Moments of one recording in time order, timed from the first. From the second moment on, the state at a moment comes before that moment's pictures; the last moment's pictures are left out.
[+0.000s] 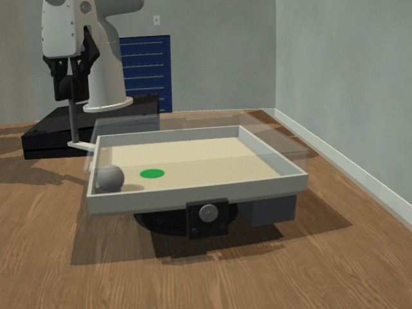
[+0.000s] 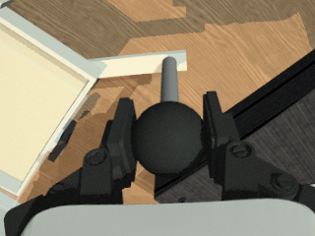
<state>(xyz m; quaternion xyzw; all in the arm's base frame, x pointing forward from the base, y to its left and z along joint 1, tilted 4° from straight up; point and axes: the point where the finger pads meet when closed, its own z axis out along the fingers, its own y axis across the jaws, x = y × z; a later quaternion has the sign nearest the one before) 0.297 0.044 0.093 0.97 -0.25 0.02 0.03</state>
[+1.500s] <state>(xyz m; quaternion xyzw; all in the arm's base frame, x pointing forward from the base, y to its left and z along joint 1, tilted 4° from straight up) 0.297 0.042 0.090 0.97 -0.25 0.02 0.03</state>
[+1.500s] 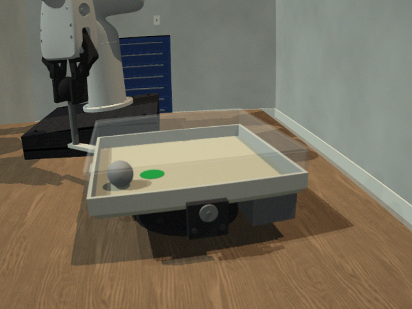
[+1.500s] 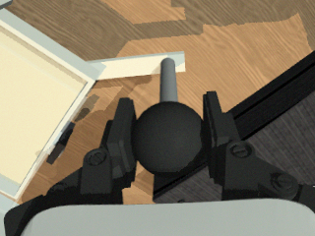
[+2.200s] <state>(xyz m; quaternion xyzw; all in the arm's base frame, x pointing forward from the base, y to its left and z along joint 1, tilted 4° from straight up) 0.297 0.042 0.089 0.97 -0.25 0.02 0.03</state>
